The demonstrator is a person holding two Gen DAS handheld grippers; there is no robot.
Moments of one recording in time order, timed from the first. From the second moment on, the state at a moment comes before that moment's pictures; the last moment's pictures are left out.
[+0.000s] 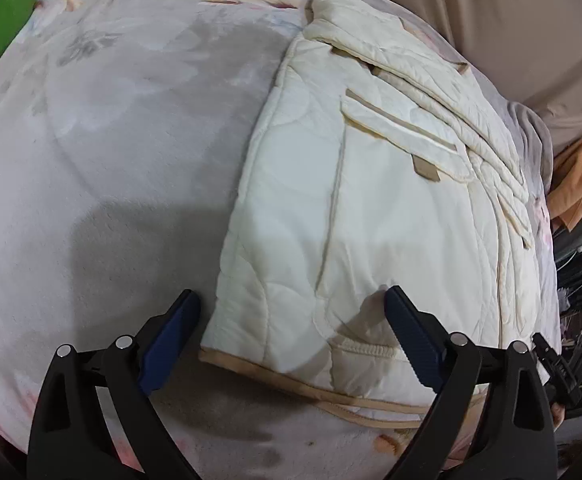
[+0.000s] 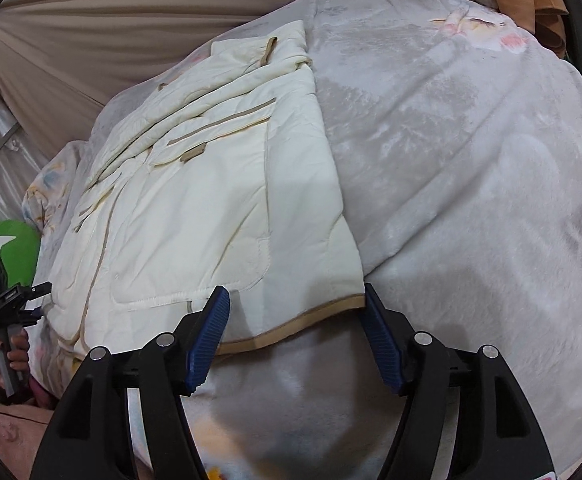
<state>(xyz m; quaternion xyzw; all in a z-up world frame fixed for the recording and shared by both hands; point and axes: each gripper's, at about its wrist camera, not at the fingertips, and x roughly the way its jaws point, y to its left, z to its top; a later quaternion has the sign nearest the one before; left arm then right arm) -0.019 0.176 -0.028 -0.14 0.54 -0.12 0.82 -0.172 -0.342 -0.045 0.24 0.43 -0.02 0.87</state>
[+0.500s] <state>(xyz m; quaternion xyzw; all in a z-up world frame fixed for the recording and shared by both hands) -0.035 0.166 0.046 -0.15 0.44 -0.20 0.86 -0.191 -0.342 0.027 0.27 0.28 0.02 0.92</state>
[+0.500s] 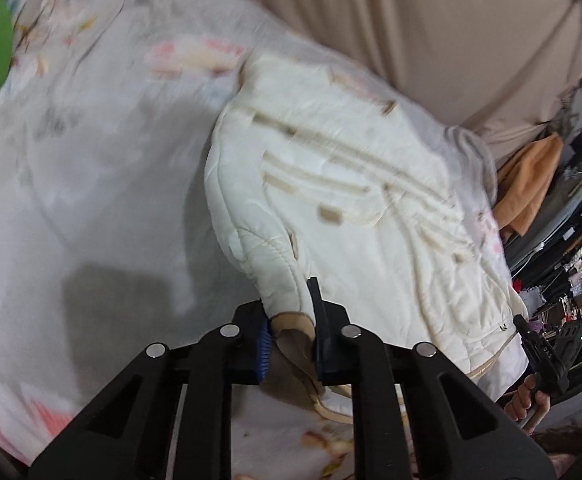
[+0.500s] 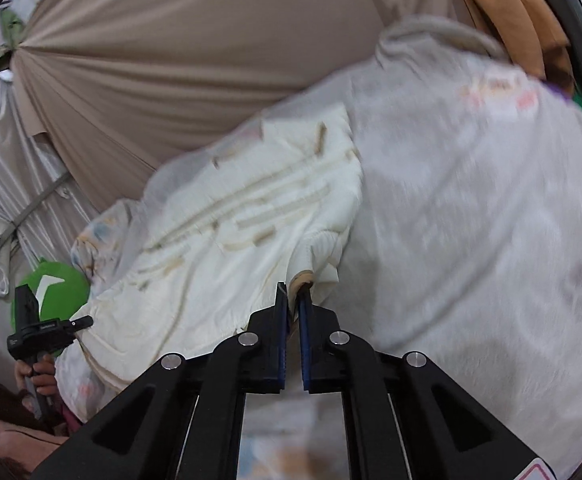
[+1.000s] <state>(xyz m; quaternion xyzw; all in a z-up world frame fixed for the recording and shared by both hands) 0.179 0.099 0.151 -0.08 0.31 -0.15 0.93 0.043 -0.394 0.137 0.20 0.18 0.00 0.96</state>
